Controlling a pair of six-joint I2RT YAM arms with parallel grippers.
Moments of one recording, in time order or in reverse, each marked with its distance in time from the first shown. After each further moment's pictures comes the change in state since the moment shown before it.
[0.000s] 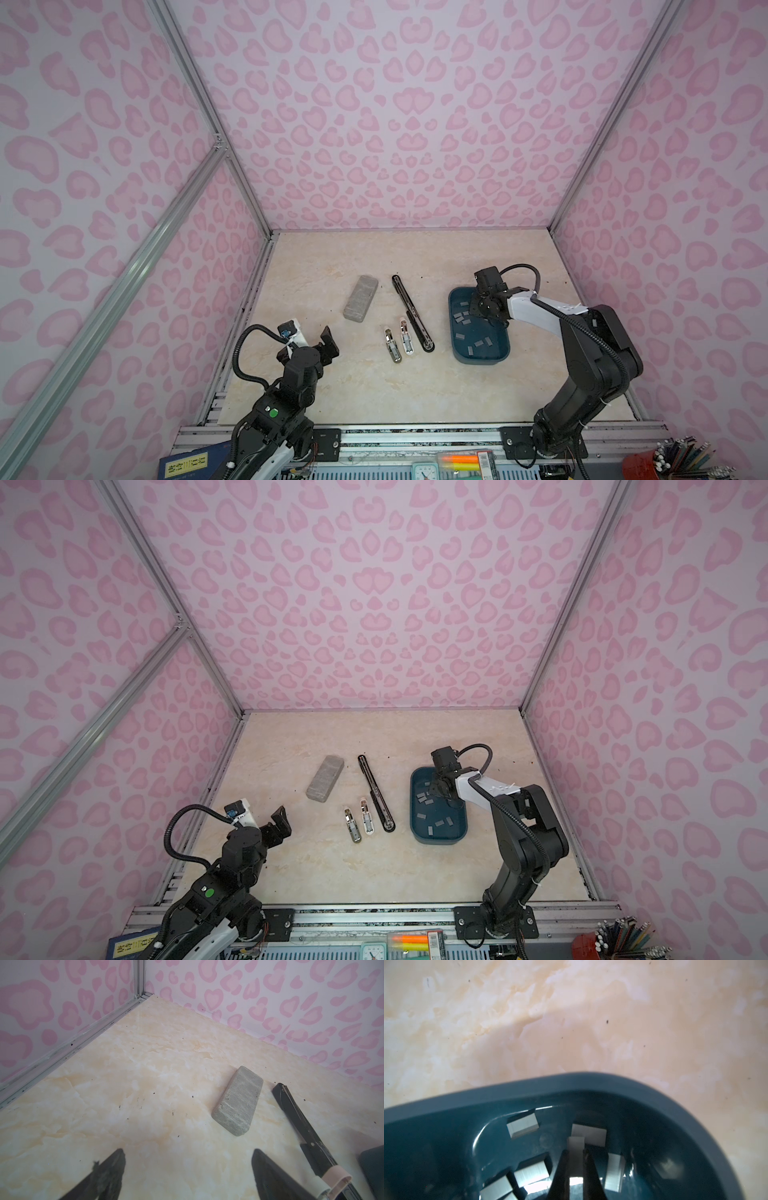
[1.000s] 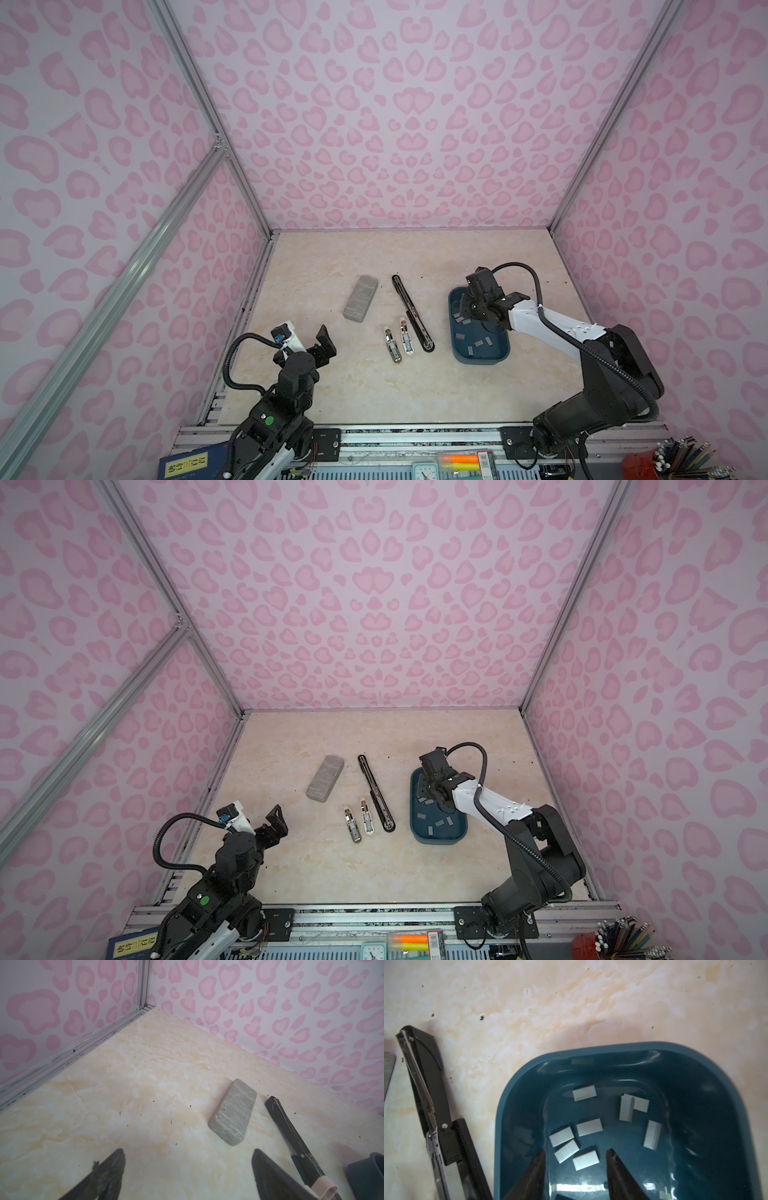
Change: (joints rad) left arm 0.000 -0.096 -0.016 -0.006 -0.016 -0.008; right arm 0.143 -0.160 -0.043 -0.016 0.019 0.039
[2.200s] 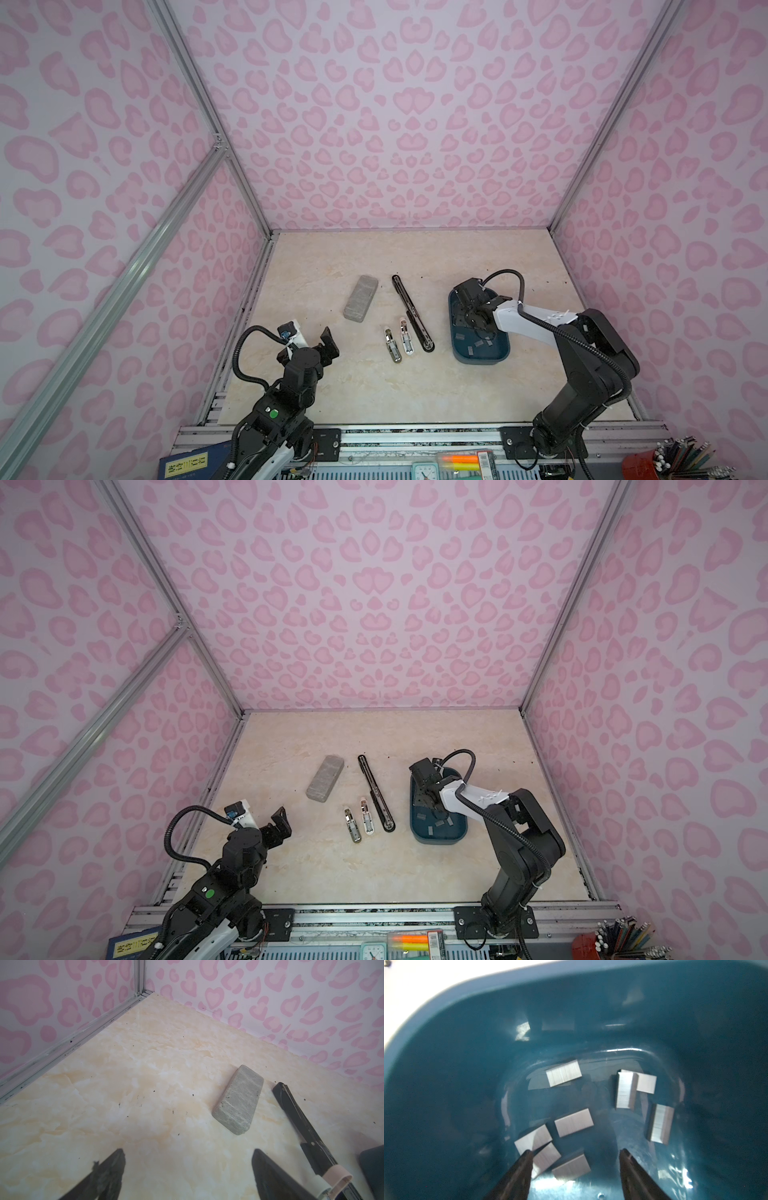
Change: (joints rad) left arm 0.000 0.089 0.006 0.002 0.022 -0.003; right arm 0.049 0.128 -0.007 -0.014 0.104 0.067
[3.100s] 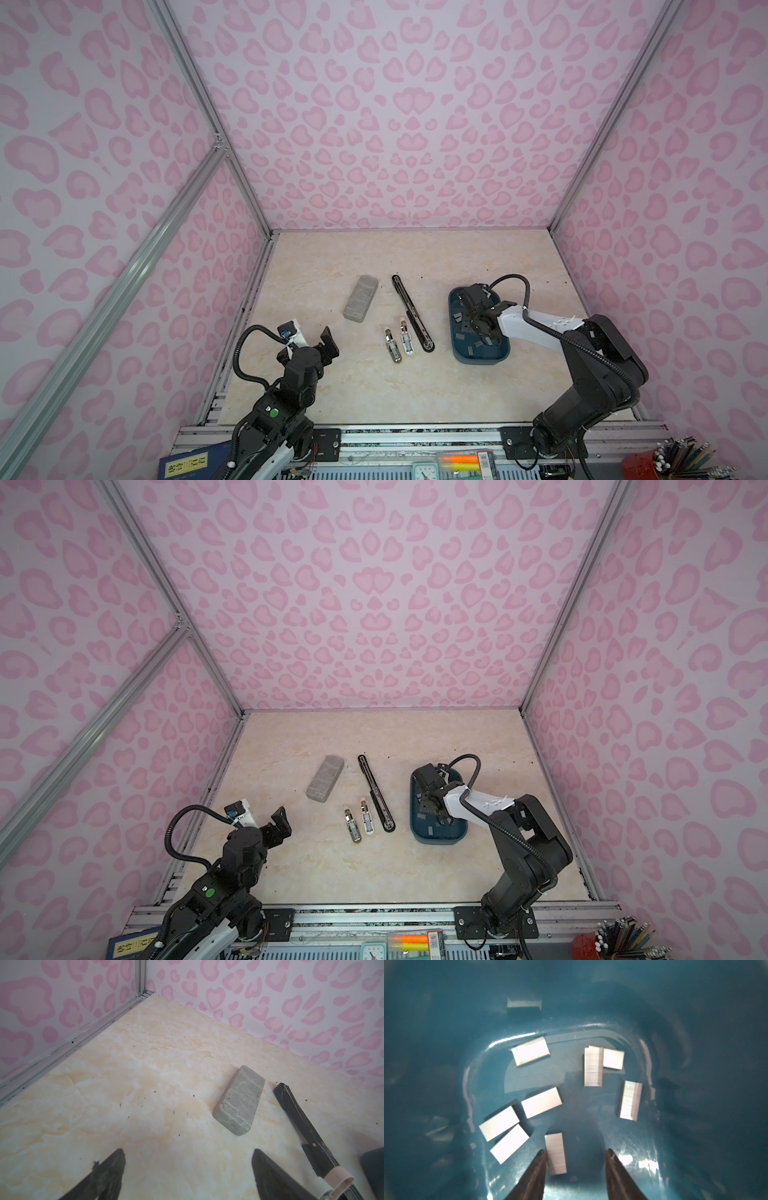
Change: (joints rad) left arm 0.000 0.008 0.004 0.002 -0.004 0.000; right arm -0.004 -0.052 -0.066 -0.023 0.036 0.019
